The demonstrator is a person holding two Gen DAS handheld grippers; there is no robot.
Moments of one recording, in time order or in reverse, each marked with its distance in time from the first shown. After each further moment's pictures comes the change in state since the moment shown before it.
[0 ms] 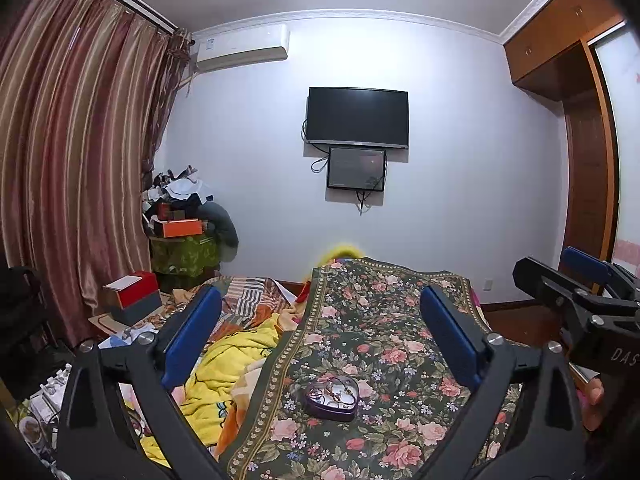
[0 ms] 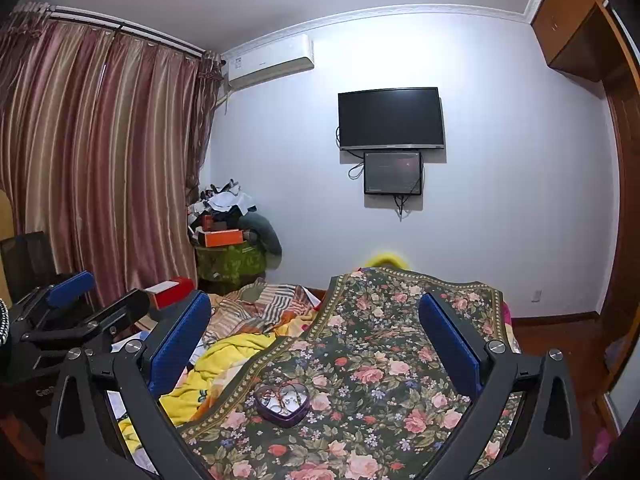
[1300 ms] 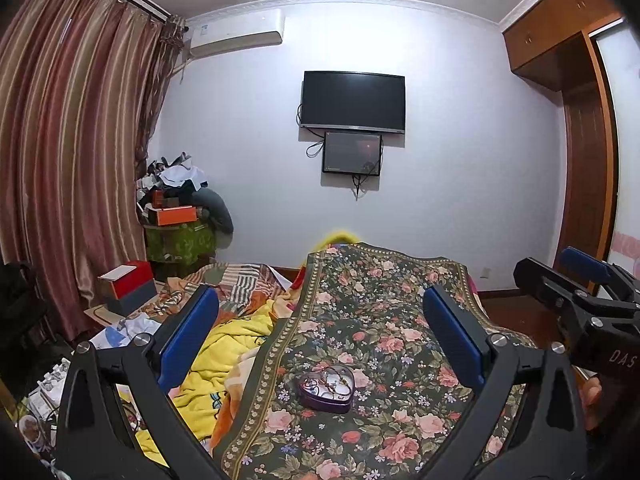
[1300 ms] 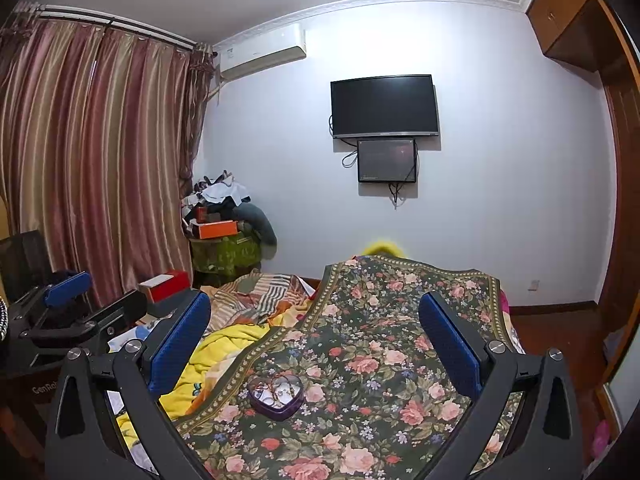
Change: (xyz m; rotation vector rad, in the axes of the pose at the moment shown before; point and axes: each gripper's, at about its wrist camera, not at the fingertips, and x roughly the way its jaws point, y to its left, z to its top) left arm 0.014 -0.003 -0.010 0.003 0.059 -0.022; right arm -0.006 -0.015 -0.004 0.018 0.042 -0.014
